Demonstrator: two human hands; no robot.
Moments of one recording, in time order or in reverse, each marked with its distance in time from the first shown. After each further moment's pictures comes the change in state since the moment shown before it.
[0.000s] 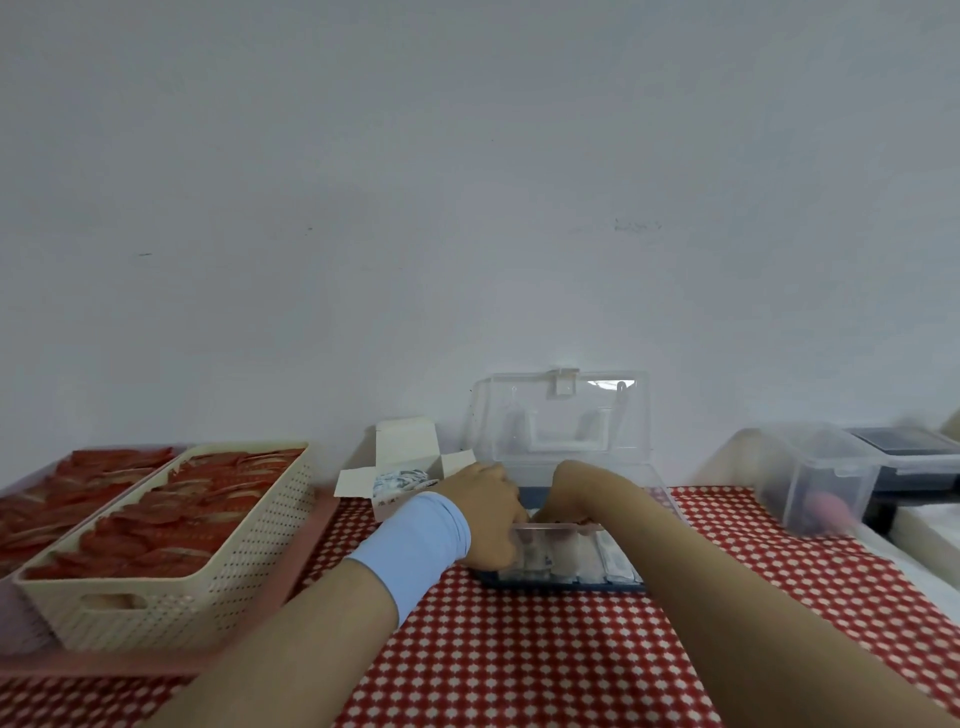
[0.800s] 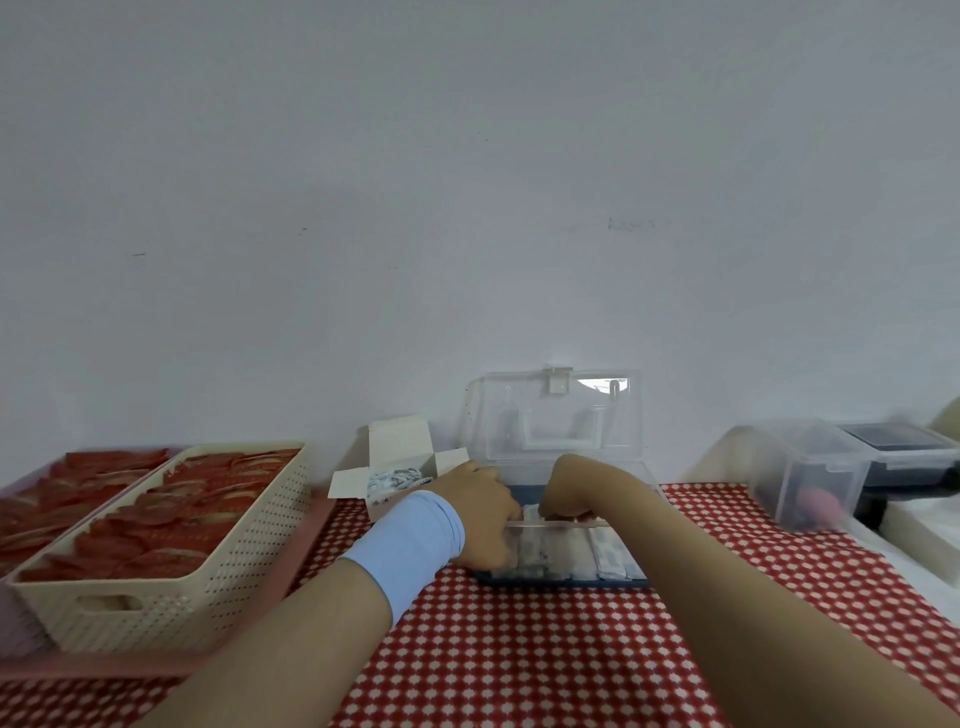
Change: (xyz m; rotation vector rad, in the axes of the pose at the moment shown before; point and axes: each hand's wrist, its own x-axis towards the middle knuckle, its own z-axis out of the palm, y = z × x) left_hand -0.002 -0.001 -0.002 0.036 -0.045 -0.016; right_hand -0.012 0.002 -0.008 -0.053 0.033 -0.011
